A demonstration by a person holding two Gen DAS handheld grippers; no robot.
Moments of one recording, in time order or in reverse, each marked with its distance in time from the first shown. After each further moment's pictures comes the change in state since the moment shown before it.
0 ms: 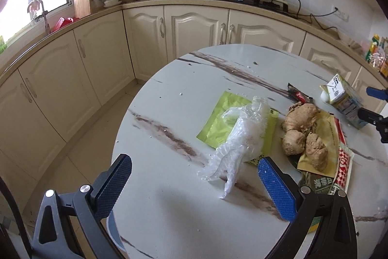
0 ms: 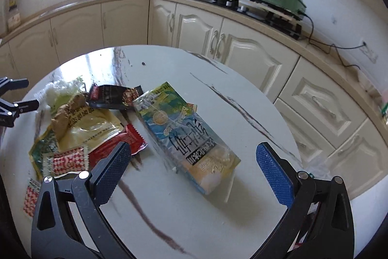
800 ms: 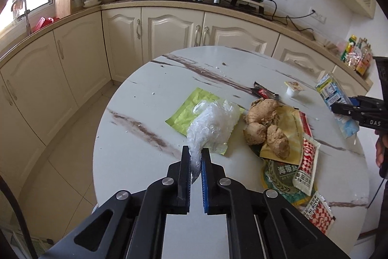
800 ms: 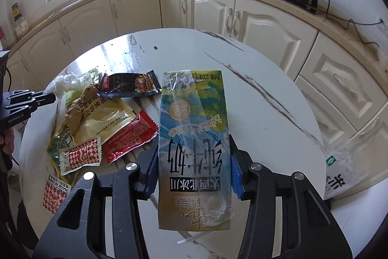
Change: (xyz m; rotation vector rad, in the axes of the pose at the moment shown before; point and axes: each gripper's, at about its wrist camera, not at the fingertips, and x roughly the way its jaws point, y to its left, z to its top) left arm -0.033 -0.004 -0.012 0.019 -0.017 -0.159; right arm -0.025 -0.013 -0.011 0.134 0.072 0.147
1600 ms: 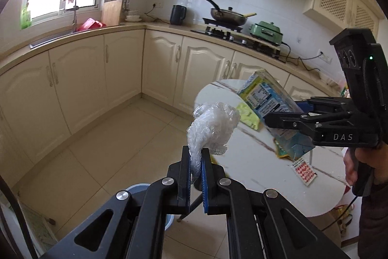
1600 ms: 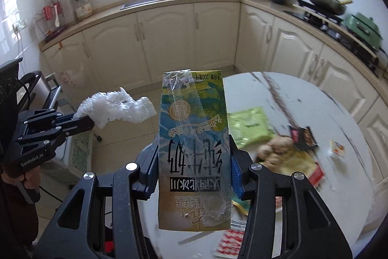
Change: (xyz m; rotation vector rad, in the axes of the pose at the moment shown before) left arm -0.233 0.130 -0.139 -0.167 -0.178 0.063; right arm -0.039 0.311 0.044 -0.279 -0.055 0.281
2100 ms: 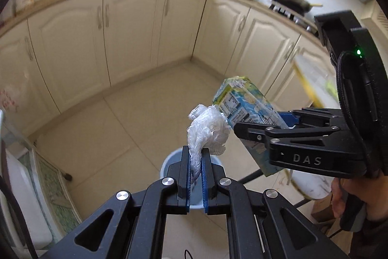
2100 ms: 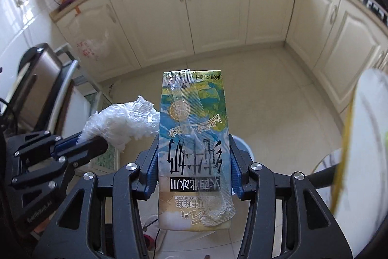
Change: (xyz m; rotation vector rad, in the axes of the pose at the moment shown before) left arm 0.015 0.131 -0.086 -0.189 0.191 0.178; right arm 0.230 0.147 0.009 0.006 0.221 0.104
